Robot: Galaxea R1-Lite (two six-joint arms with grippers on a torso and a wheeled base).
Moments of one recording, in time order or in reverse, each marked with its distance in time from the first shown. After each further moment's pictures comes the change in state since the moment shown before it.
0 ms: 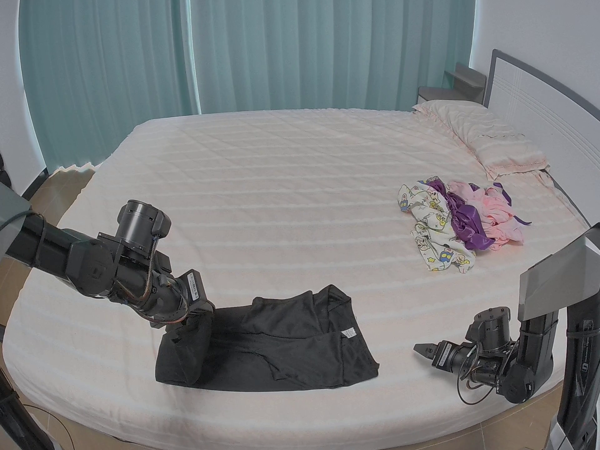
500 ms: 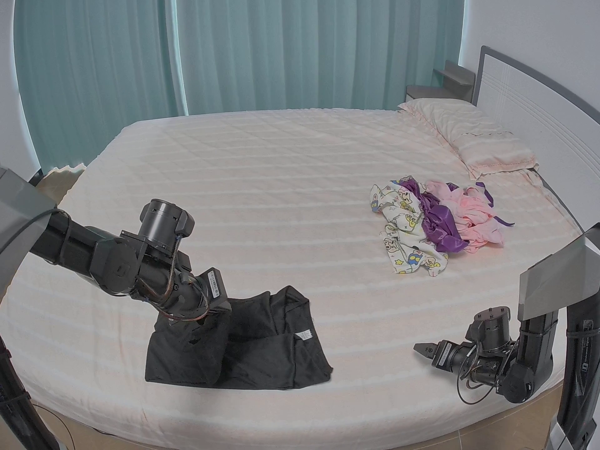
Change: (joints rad) left arm -0.051 0.080 -0.081 -0.001 0.000 -0.038; right arm 0.000 0.001 -0.003 0.000 -0.001 0.001
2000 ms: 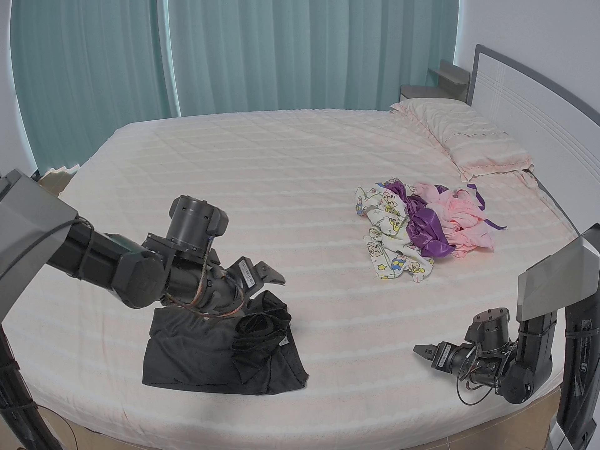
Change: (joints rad) left arm -0.126 0.034 -0.021 -0.175 0.044 -0.215; right arm 0.001 0.010 0.001 0.001 0.002 0.000
